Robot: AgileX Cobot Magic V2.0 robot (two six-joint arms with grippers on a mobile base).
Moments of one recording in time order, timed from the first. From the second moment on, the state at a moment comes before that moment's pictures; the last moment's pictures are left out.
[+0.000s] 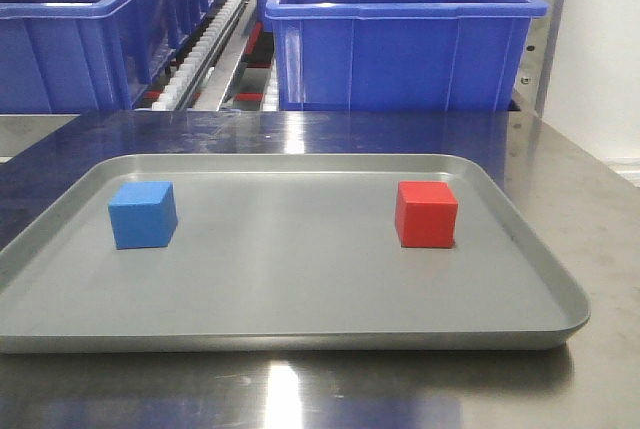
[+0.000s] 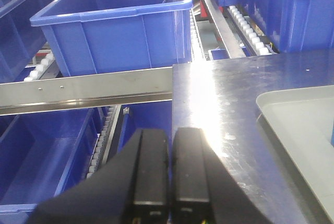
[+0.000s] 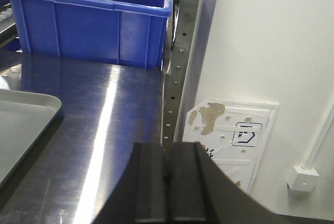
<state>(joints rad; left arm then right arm) -0.01 -0.01 0.00 -0.07 0.13 0.14 -0.02 -0.02 0.03 0.14 0.07 -0.21</state>
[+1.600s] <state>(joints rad) -0.01 -0.01 0.00 -0.07 0.13 0.14 0.23 0.94 -0.51 0.26 0.59 -0.09</state>
